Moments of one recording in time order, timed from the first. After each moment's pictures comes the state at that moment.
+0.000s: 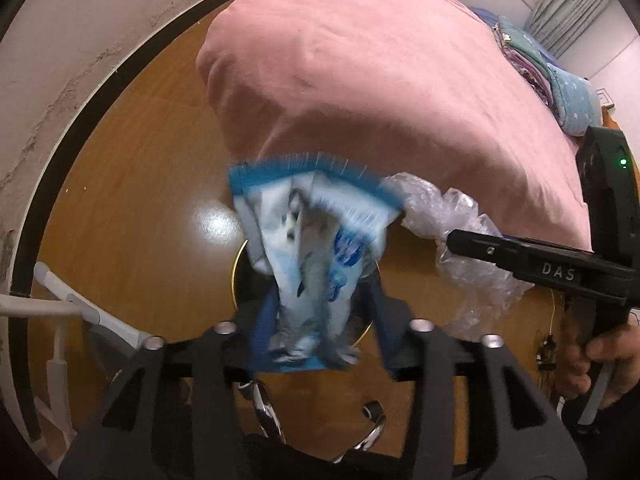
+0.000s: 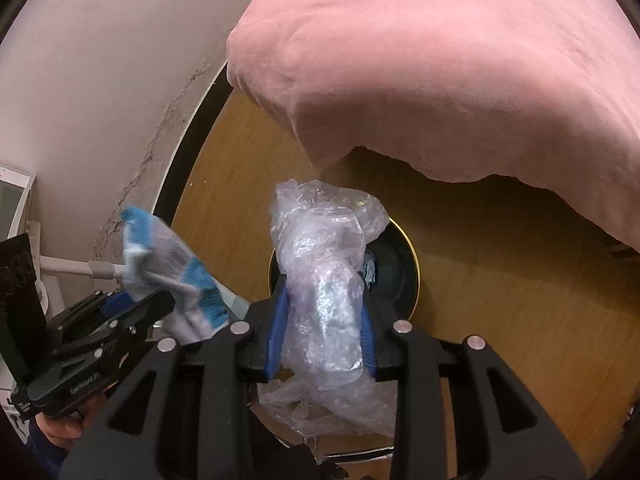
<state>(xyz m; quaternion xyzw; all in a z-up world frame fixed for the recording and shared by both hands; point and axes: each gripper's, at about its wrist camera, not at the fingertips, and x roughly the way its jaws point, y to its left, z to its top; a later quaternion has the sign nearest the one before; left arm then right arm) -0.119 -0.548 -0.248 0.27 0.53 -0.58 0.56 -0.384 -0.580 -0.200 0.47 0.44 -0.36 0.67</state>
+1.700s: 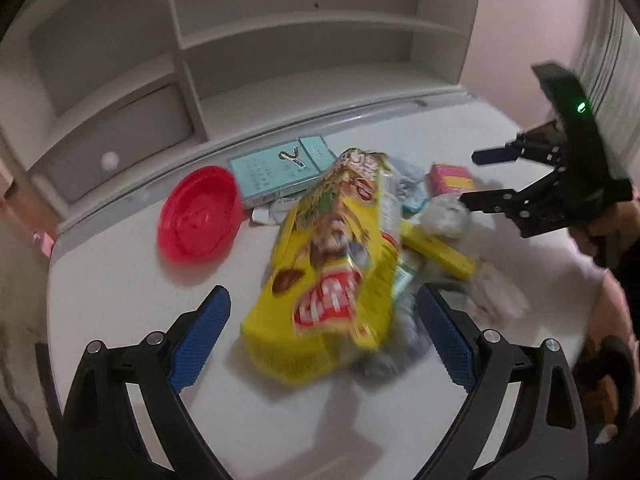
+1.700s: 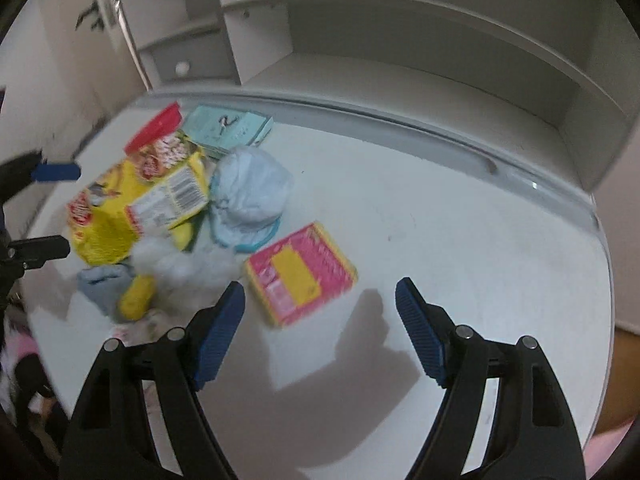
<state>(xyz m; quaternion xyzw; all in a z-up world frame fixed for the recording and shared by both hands) 0.142 0.014 -0.031 0.13 0.45 -0.23 0.85 0.173 -0.180 -0.041 -0.08 0.50 0.16 0.85</state>
